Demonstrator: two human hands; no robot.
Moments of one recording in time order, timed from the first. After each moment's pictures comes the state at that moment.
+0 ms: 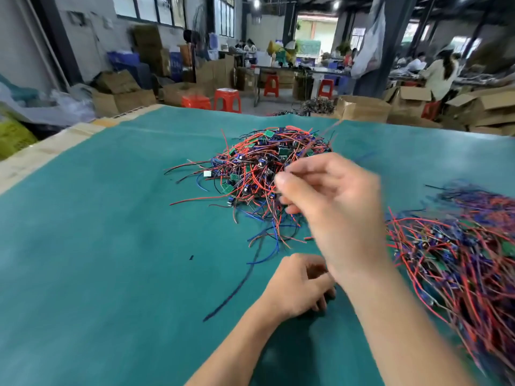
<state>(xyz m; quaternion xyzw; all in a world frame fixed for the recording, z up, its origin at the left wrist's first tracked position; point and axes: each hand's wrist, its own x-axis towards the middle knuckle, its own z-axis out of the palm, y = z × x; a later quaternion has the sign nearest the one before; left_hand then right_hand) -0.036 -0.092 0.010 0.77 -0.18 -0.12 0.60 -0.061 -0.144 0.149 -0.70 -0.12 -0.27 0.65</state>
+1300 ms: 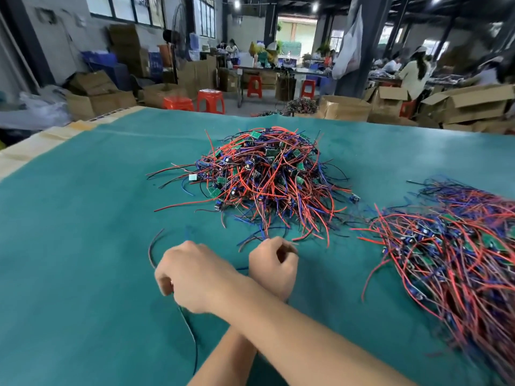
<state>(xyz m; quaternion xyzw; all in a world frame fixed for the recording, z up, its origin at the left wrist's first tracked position) -0.013 -0.091 0.009 0.82 -0.03 0.11 0.56 -0.025 -0.036 0.069 -0.92 -0.34 0.04 0.17</state>
